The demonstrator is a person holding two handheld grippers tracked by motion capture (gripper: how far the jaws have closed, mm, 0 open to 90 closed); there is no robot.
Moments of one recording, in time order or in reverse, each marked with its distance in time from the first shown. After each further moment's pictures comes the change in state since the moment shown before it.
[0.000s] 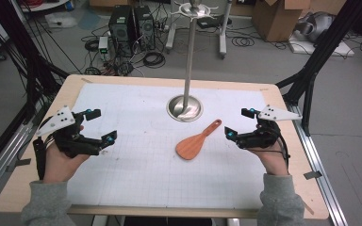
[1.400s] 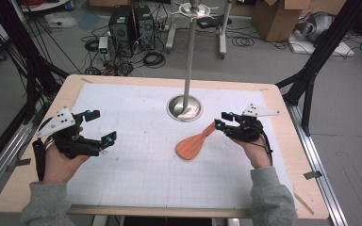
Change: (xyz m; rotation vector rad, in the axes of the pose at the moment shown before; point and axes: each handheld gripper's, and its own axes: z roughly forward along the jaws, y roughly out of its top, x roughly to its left) left arm -0.001 -0.003 -0.002 0.010 0.021 0.001; right arm -0.016 -0.025 0.051 0.050 0.000 0.060
